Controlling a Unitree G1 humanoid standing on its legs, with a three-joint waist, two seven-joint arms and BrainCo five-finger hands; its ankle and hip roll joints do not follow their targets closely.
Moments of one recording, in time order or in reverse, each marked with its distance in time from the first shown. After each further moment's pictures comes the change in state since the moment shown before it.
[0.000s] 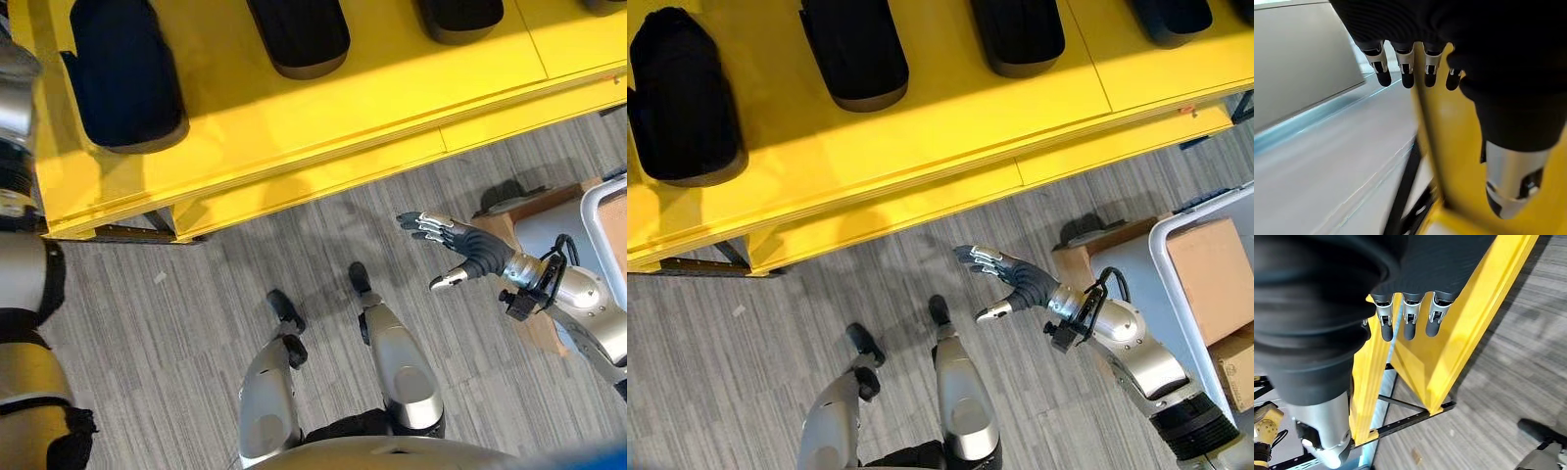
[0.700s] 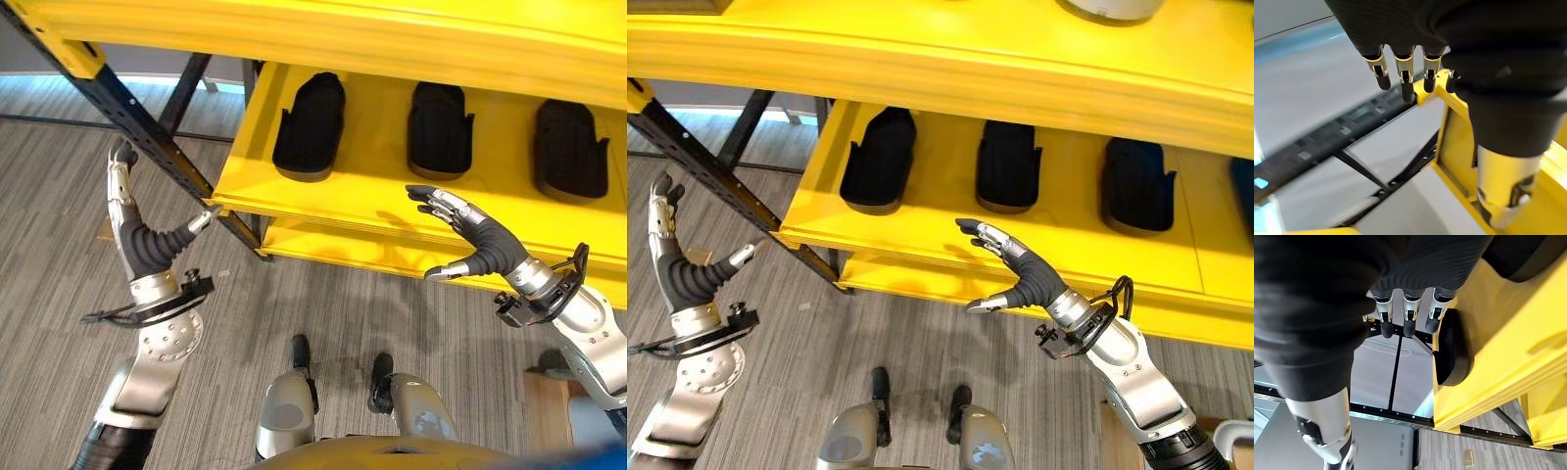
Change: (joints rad) left arm 1.491 -0.520 0.469 -1.200 0.278 -0.355 -0.615; right arm 0.096 0.131 -0.117 -0.183 -0.161 -0.061 -0.227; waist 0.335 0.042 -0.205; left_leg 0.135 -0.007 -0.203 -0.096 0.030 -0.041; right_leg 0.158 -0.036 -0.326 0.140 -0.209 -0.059
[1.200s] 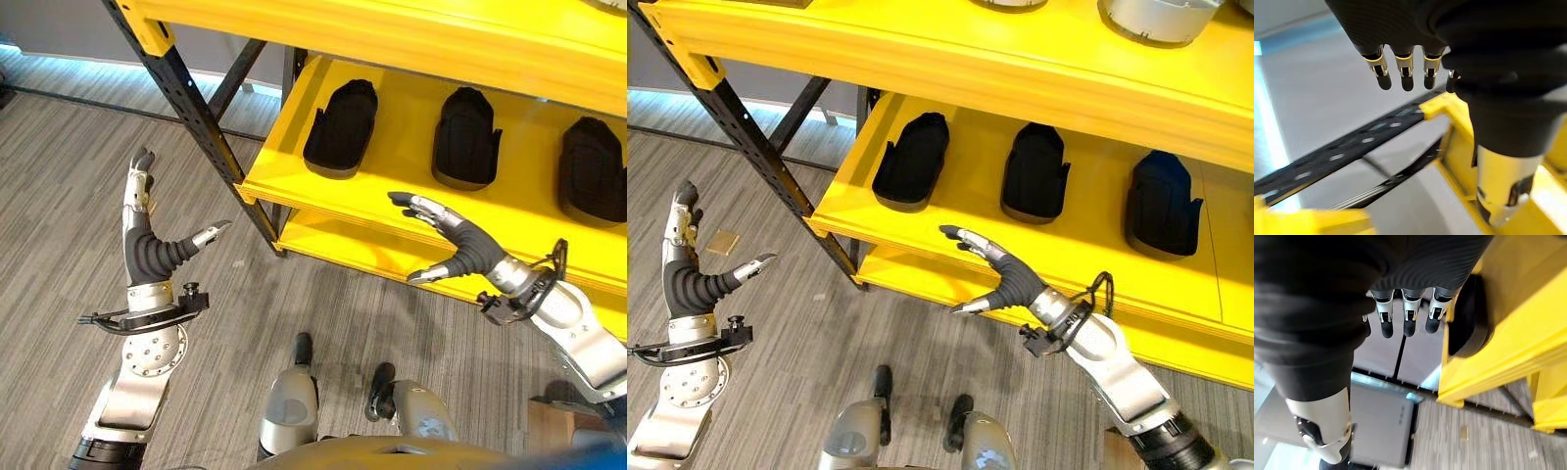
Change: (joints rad) left arm 0.043 -0.001 0.009 0.080 -0.152 0.000 -0.214; right arm -0.146 -0.006 0.166 0.011 -0.047 0.034 -0.022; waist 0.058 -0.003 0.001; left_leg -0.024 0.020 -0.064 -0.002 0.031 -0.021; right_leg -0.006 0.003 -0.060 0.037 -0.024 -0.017
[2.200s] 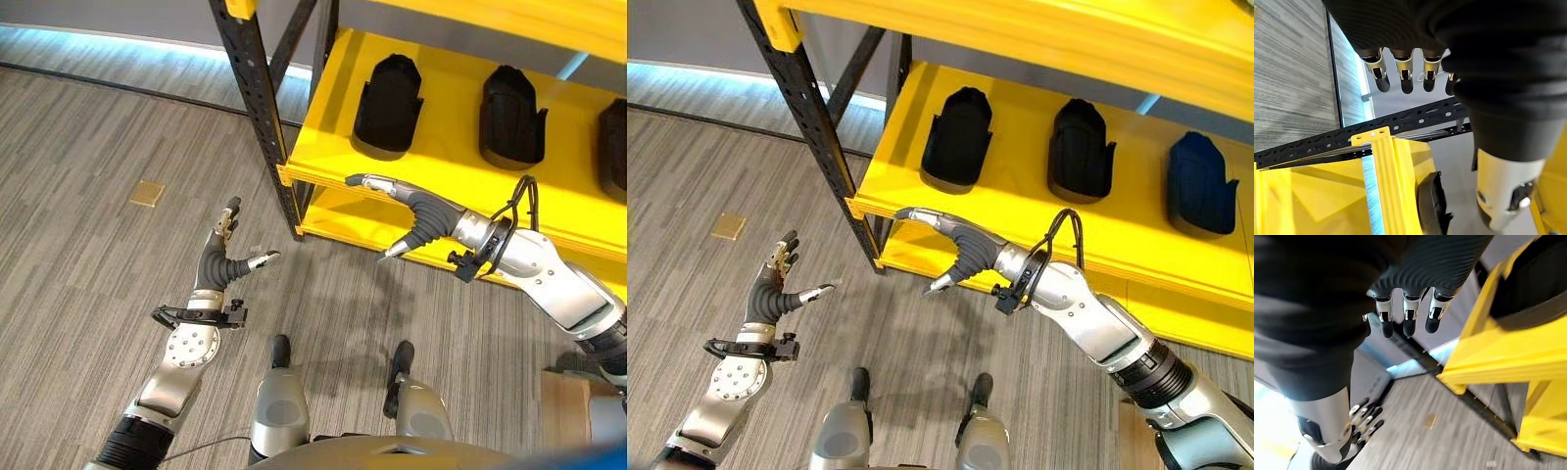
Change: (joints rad) left arm -0.128 0.007 -0.249 0.175 -0.186 -0.043 -0.130; right arm -0.378 -0.067 0.167 0.037 -0.257 0.158 -0.023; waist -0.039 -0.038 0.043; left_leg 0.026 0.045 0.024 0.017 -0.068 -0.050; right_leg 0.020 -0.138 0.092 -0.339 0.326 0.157
